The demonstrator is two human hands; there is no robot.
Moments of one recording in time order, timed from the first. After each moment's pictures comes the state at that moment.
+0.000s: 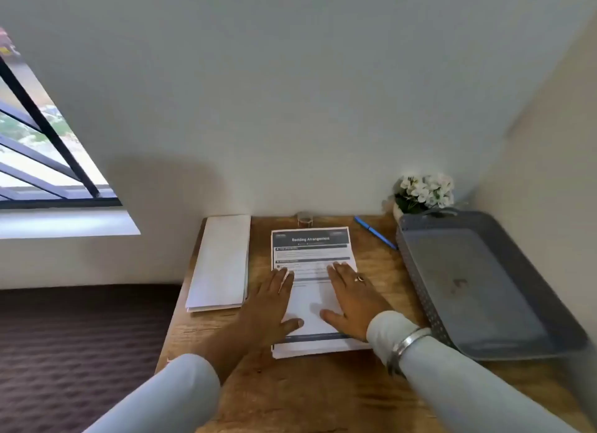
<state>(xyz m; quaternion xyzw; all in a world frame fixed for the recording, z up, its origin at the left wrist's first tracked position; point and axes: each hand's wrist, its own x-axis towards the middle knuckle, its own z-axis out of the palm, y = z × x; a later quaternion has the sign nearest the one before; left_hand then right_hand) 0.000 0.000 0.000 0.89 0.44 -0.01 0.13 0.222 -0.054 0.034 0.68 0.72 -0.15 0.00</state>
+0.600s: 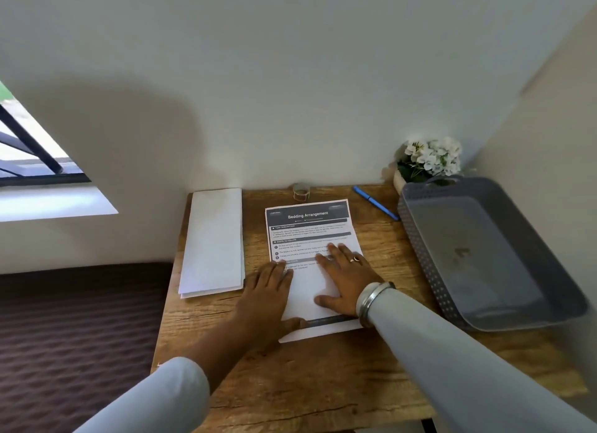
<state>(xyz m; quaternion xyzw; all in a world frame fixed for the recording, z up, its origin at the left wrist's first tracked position) -0.011 -0.002 -0.025 0.90 0.42 -0.10 0.10 0.216 -0.025 -0.003 0.68 0.71 -0.16 0.10</state>
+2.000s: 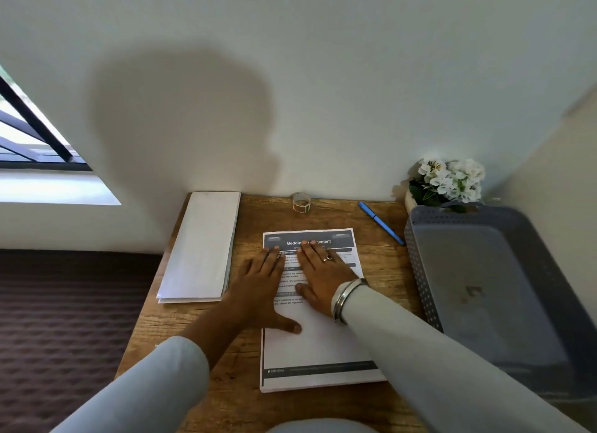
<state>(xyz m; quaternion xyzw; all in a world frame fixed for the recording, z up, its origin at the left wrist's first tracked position) 0.028 0.046 -0.022 0.87 0.47 -0.11 0.10 0.226 0.038 -0.023 0.60 0.79 -0.11 0.07</state>
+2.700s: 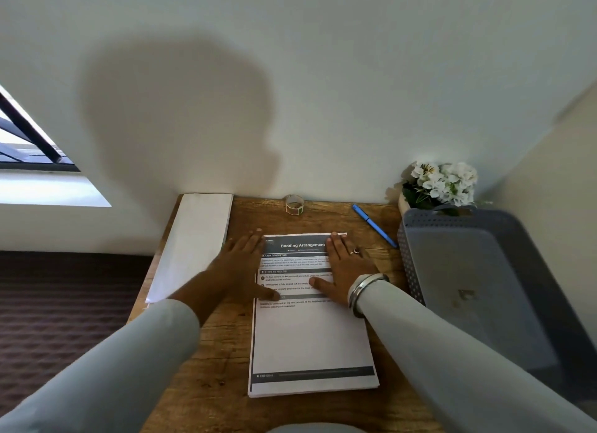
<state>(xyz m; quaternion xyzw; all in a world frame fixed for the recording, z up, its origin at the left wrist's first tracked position) 0.021 0.106 -0.012 0.86 0.47 -0.14 0.14 0.279 0.047 -0.016 0.68 0.71 -0.14 0.13</state>
